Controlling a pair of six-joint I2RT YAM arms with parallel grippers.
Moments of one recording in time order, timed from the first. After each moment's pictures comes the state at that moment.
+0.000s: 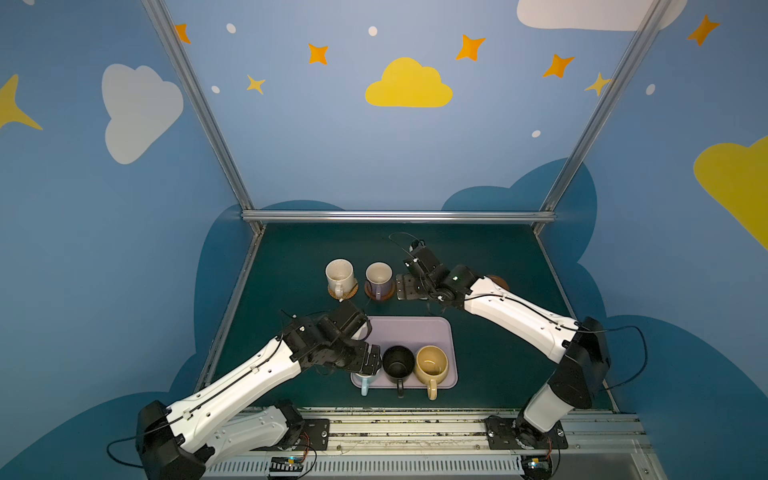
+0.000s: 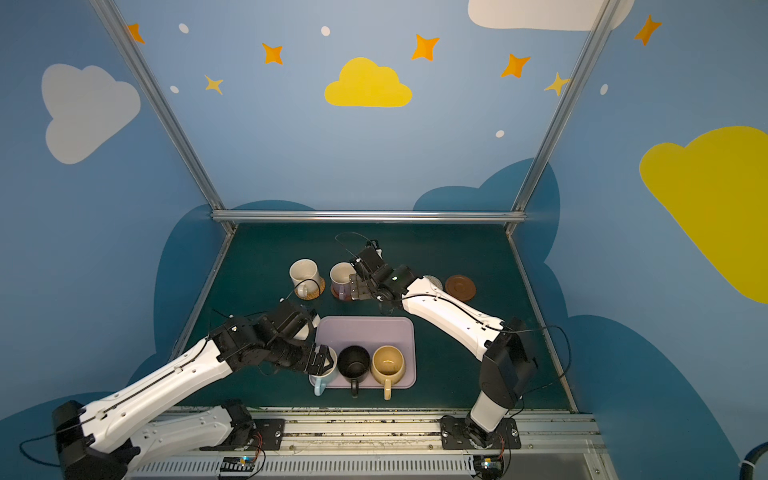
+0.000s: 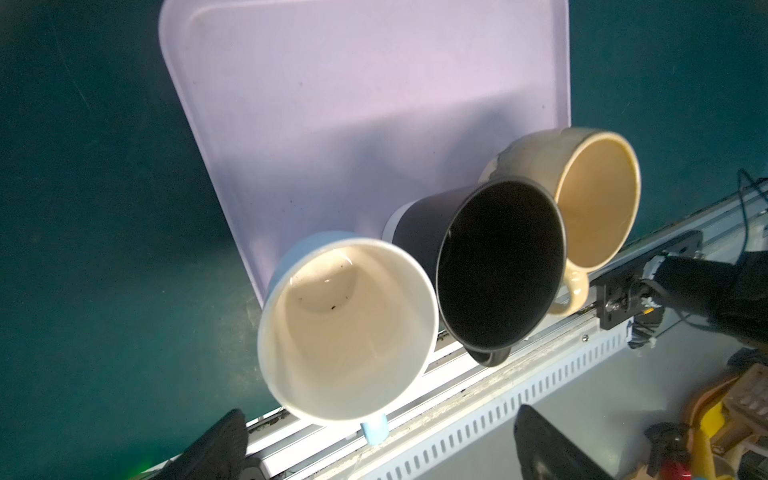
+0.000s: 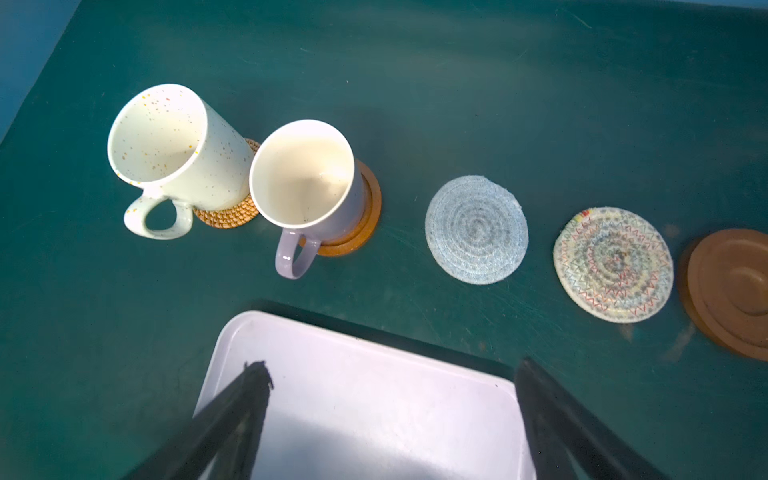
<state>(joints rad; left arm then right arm) -0.84 1.05 0.94 -1.07 0.15 -0.64 0.87 1.65 1.46 -0.70 0.33 0.51</state>
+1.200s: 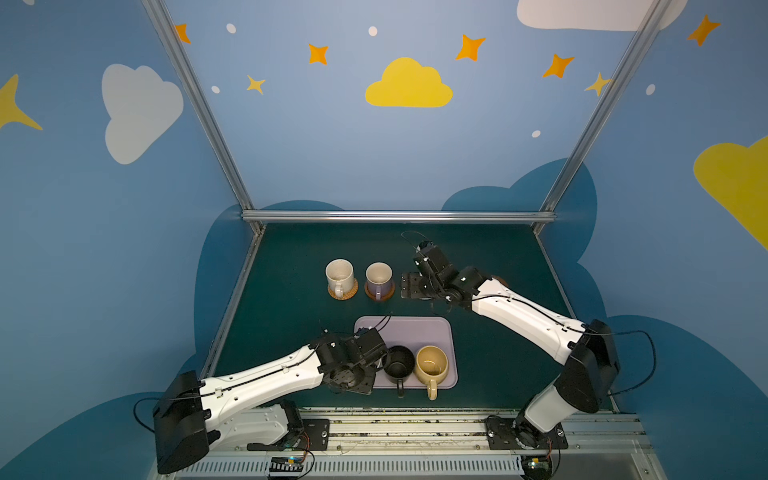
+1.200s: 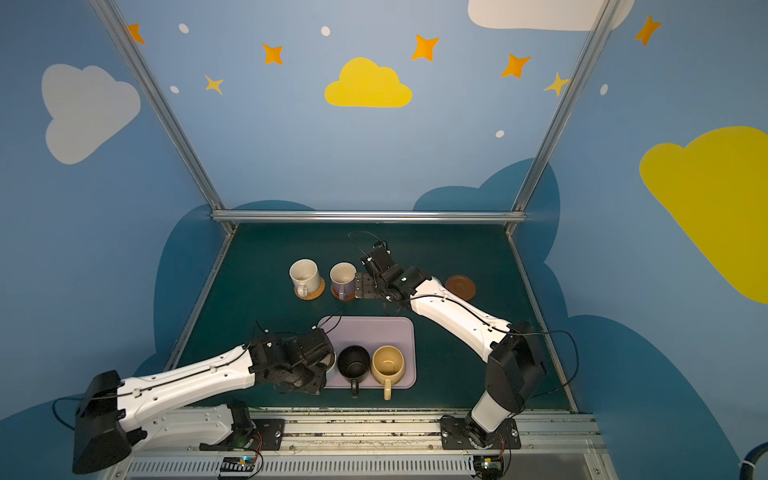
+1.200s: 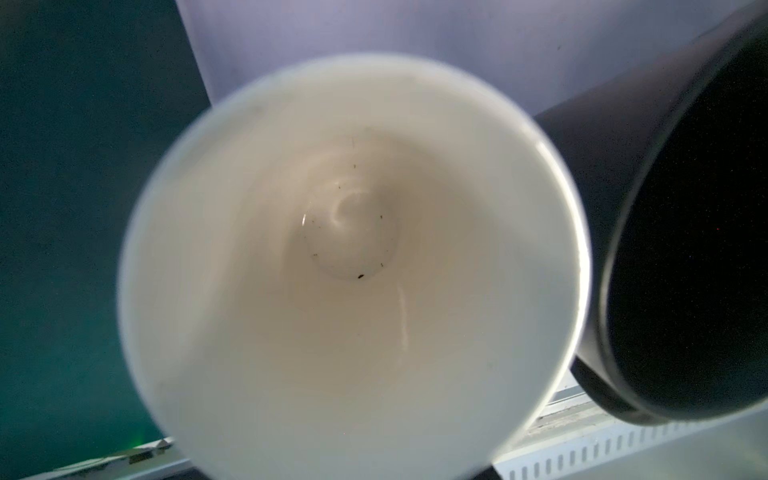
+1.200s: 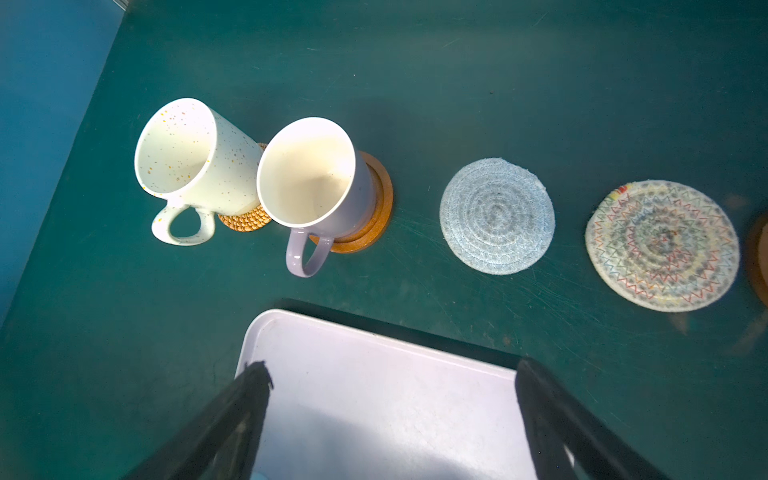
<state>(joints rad) -1.03 1.16 0.81 -1.01 -0.01 -0.85 0.82 1.62 1.39 -0.63 0.21 0.57</state>
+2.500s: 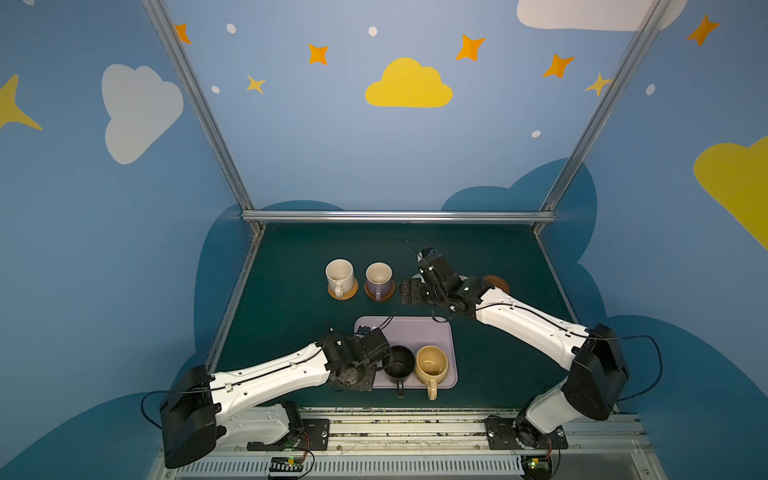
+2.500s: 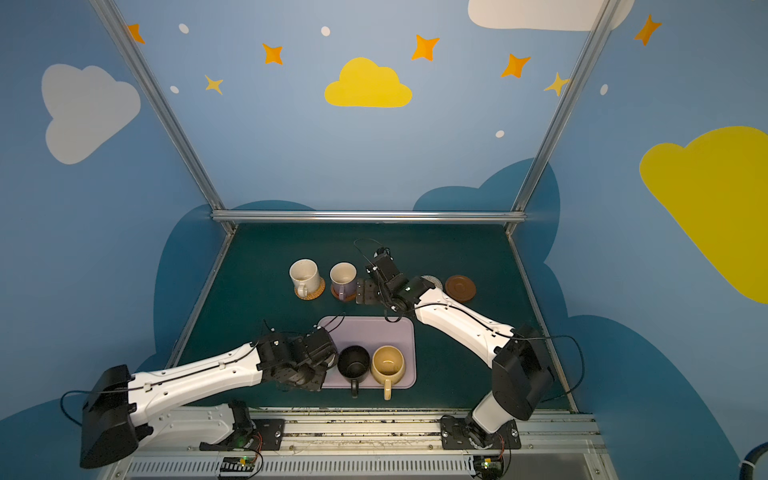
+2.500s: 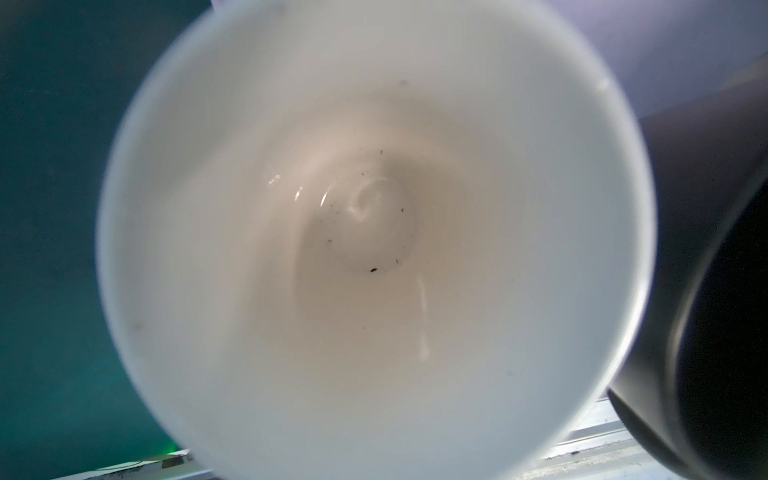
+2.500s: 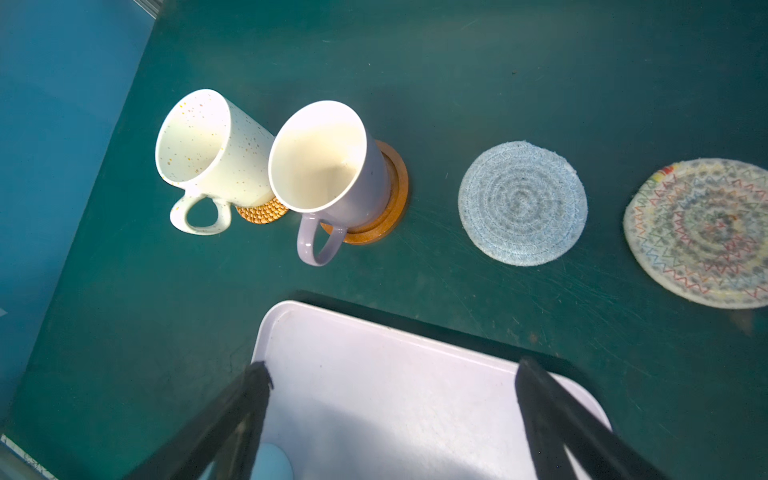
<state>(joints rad) -1.03 1.20 0.82 -1.02 -0.09 -0.84 0.82 1.56 1.25 -0.49 0.16 0.60</state>
